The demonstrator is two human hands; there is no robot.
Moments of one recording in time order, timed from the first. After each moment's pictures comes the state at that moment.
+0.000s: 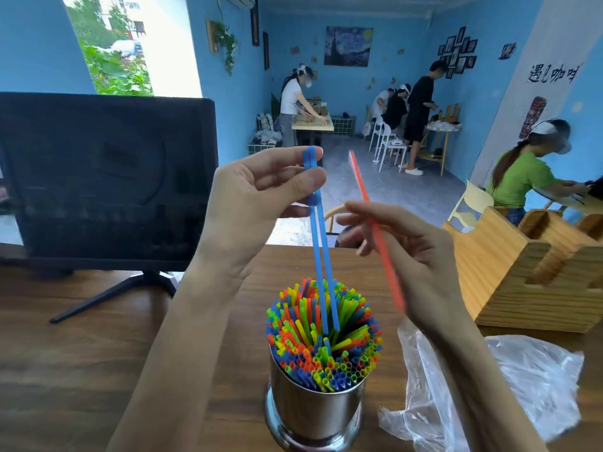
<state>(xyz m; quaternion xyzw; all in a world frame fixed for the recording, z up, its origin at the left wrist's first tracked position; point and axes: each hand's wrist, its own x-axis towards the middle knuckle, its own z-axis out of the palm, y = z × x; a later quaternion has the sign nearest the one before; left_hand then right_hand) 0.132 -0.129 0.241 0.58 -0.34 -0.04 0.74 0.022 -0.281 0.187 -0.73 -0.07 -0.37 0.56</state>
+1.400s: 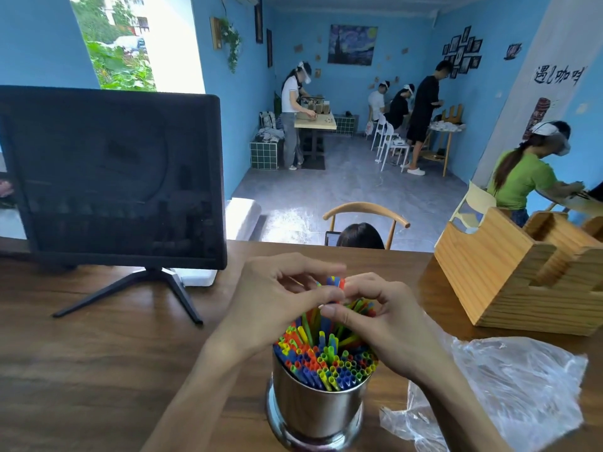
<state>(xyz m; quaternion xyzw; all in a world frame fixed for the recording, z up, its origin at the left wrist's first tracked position) 0.119 -0.112 0.154 0.70 -0.42 -0.02 0.58 0.013 -0.277 0.129 -0.85 0.04 -0.23 0.47</state>
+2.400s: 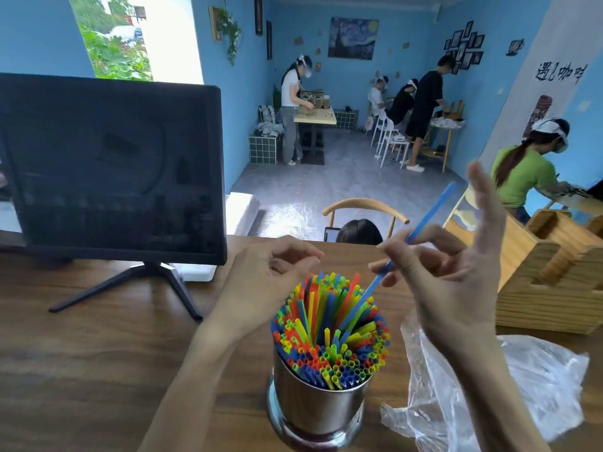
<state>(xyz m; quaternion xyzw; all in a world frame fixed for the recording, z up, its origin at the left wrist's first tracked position) 0.139 -0.112 0.152 0.76 -0.36 -0.03 0.54 0.008 -0.274 0.173 -0.69 -0.02 -0.47 0.55</state>
